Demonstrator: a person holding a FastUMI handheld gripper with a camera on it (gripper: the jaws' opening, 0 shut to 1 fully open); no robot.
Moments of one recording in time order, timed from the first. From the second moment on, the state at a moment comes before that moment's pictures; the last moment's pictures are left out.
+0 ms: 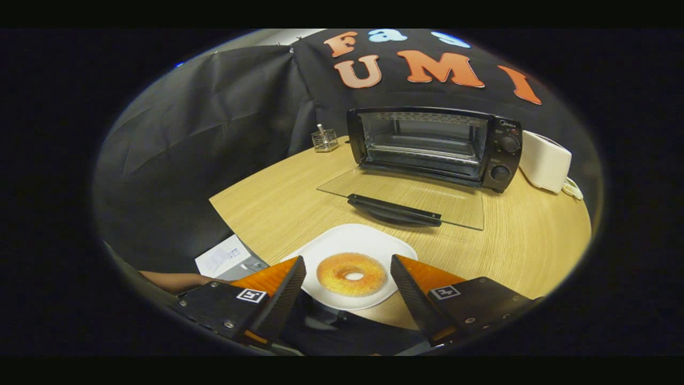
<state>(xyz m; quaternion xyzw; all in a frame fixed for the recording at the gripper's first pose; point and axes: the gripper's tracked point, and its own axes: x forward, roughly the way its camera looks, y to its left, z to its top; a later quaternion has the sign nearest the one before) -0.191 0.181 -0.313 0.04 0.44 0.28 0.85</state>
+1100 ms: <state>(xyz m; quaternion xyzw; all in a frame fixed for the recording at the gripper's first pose) -0.177 0.168 -0.341 0.04 0.44 0.23 0.87</state>
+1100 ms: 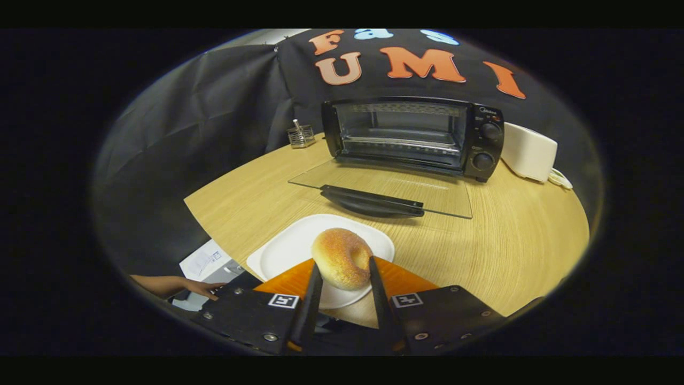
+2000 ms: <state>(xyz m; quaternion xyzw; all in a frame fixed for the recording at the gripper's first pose) -0.063 0.198 -0.270 0.25 0.31 0.20 0.89</state>
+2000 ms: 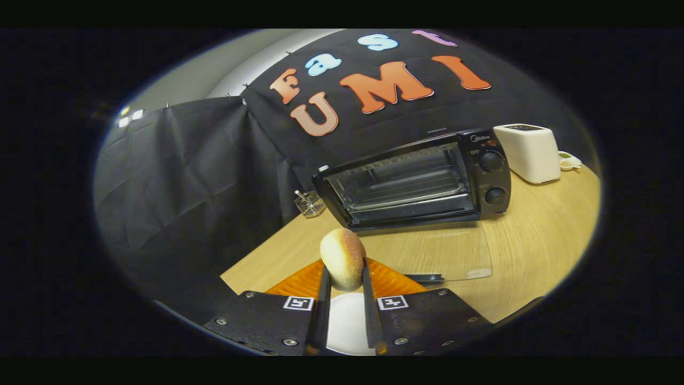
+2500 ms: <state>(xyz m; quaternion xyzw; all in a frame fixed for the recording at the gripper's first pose) 0.024 0.211 -0.274 0.37 0.31 0.17 0.86</state>
